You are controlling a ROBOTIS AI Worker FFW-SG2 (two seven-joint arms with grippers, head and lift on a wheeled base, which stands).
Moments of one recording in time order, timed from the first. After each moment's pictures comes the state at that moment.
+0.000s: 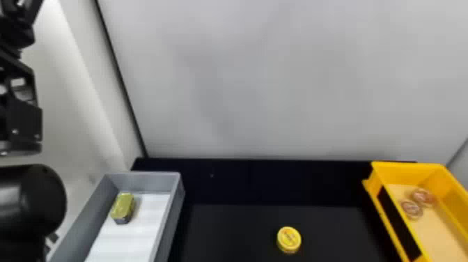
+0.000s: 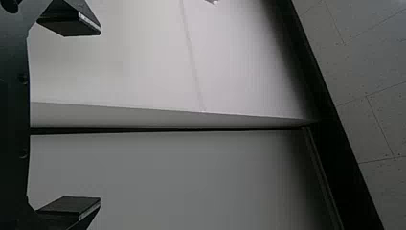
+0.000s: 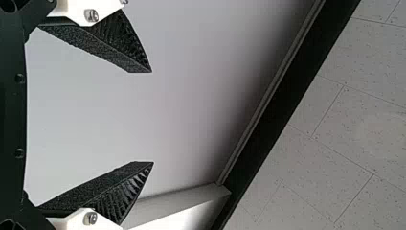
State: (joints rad) left arm -0.17 0.03 0.17 -2.29 -0.11 0.13 0.16; right arm -0.25 -0.23 0.02 -2.39 0.26 0.23 -0.35
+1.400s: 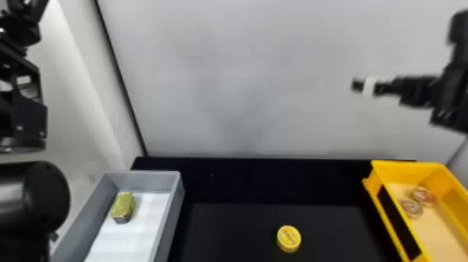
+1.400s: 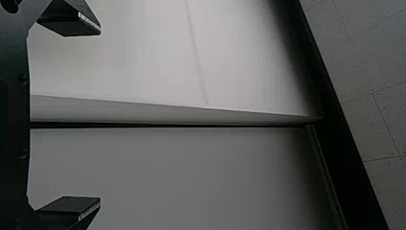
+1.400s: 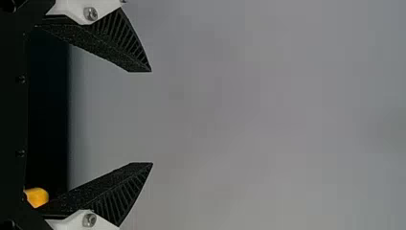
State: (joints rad) left arm -0.18 0.03 0.15 -2.29 -0.11 0.15 0.16; right arm -0.45 -0.26 -0.14 -2.04 -0.27 1.33 0.04
